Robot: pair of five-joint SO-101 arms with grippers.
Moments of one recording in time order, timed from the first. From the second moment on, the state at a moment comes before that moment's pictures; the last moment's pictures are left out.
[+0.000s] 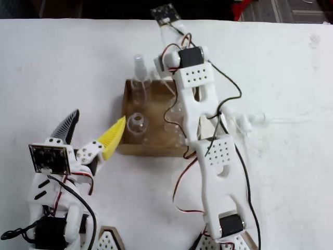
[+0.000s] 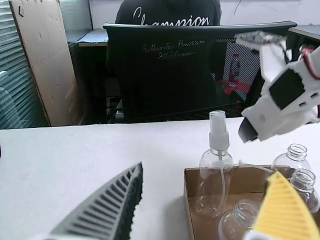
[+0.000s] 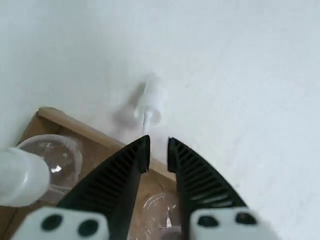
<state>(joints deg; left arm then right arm) -3.0 -104.7 73.7 49.8 0.3 -19.3 55.8 -80.4 84.8 10.3</state>
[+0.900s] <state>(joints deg) -3.0 -104.7 73.7 49.8 0.3 -22.7 65.3 -80.4 78.7 10.2</state>
